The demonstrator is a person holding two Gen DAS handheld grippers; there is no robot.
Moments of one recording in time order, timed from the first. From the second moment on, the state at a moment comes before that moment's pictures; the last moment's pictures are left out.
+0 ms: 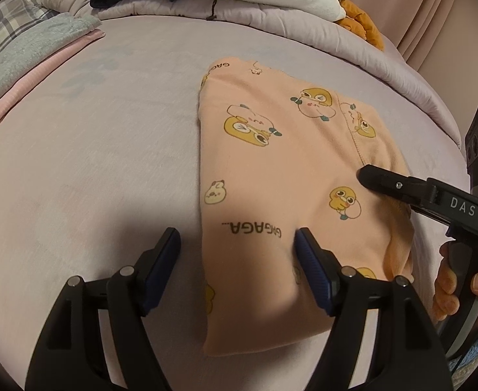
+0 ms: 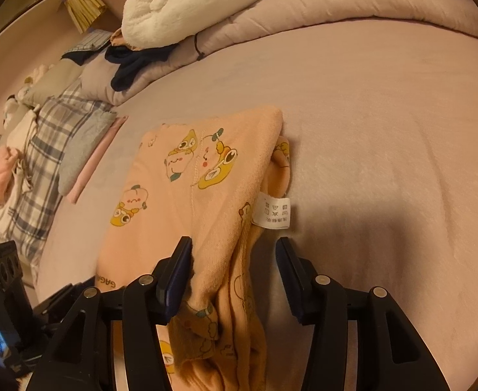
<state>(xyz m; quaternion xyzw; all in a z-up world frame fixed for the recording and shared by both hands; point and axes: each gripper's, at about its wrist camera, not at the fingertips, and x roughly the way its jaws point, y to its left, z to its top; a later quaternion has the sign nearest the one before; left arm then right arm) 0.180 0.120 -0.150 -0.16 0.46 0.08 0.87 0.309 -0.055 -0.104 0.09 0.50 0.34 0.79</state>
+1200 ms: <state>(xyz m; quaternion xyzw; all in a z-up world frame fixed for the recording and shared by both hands) 0.164 0.110 -0.153 -0.14 0.47 0.10 0.87 0.269 -0.059 -0.100 -0.01 0.47 0.36 0.81</state>
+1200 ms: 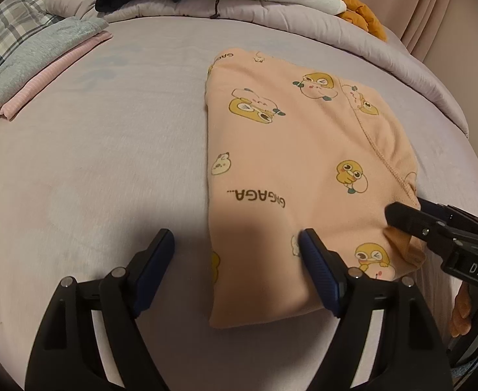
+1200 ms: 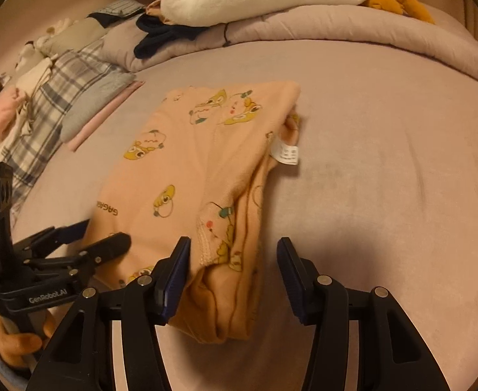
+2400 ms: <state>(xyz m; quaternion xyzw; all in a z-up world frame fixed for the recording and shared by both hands) 0.095 0.099 -0.125 -0.18 0.47 0.16 0.85 0.212 -0.100 -0.086 -0.02 0.46 0.33 0.82</state>
